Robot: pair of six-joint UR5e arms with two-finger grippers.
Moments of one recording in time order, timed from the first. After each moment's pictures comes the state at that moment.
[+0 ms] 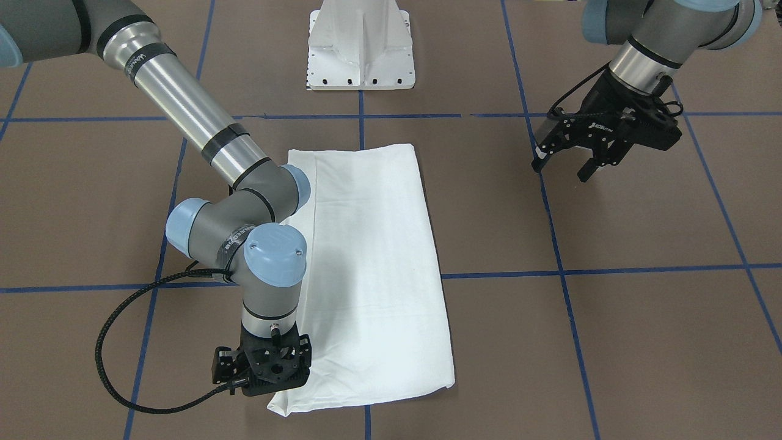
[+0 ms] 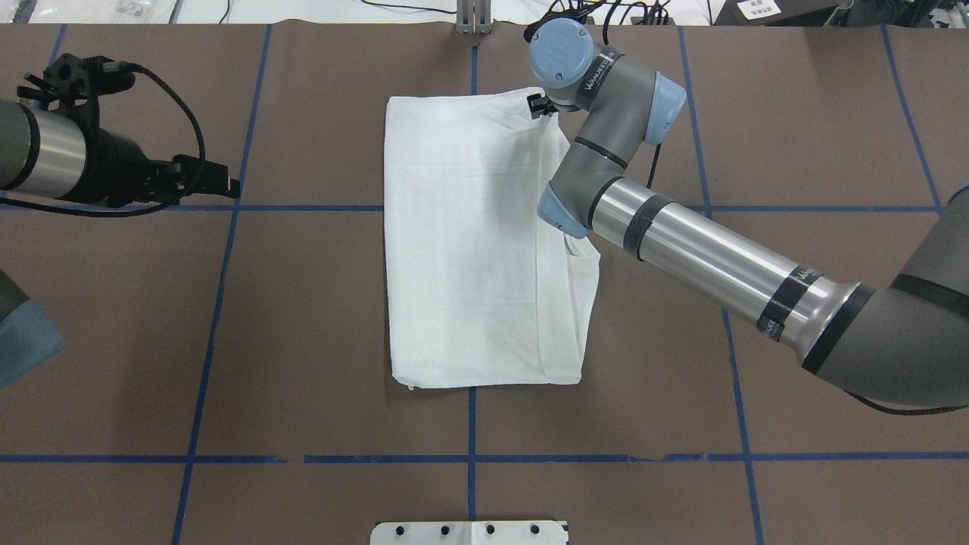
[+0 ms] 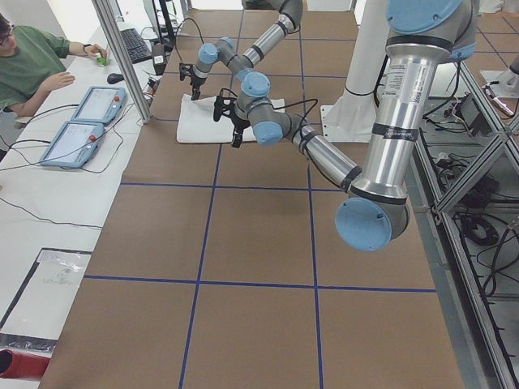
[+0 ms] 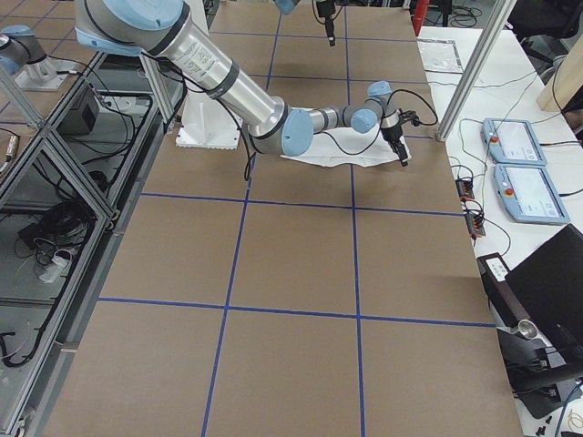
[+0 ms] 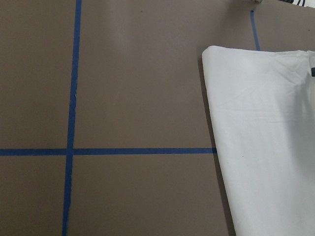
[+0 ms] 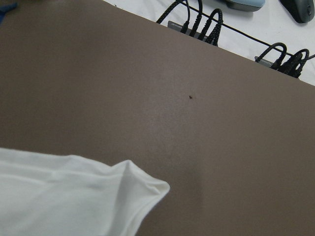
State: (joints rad) left arm -0.89 -1.76 -1.99 -2.04 -2.05 -1.11; right arm 0.77 -0.51 0.72 -1.11 1.55 0.73
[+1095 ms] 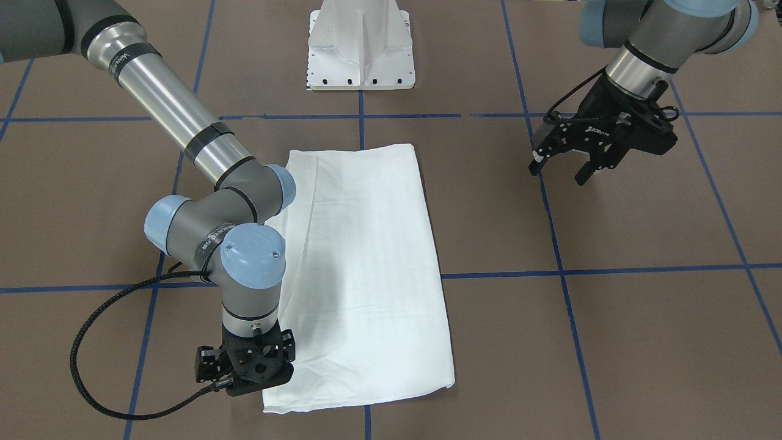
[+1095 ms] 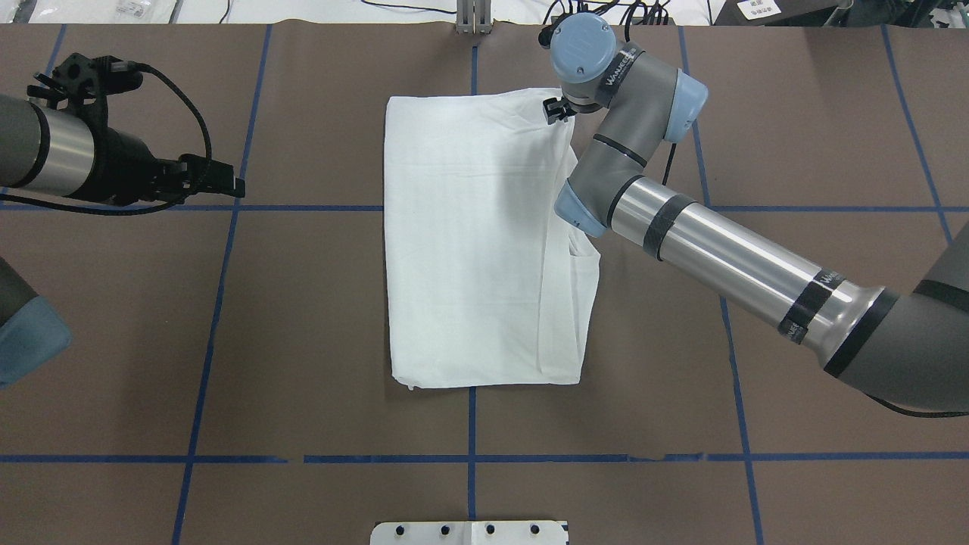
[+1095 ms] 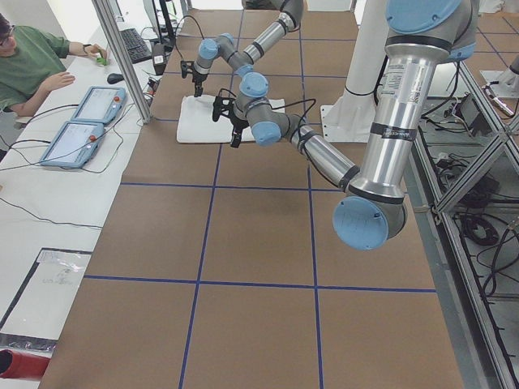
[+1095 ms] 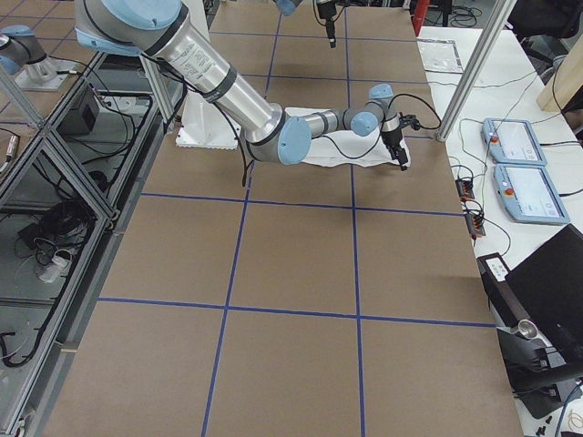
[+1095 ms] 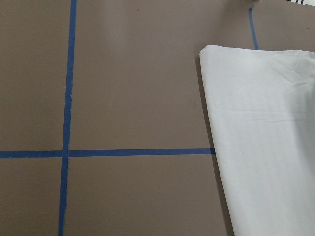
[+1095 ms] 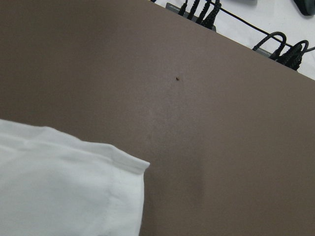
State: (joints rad) left arm -0.89 -1.77 -1.97 -2.04 -2.05 -1.10; right arm 0.79 -0.56 0.79 -1.14 1.59 0.67
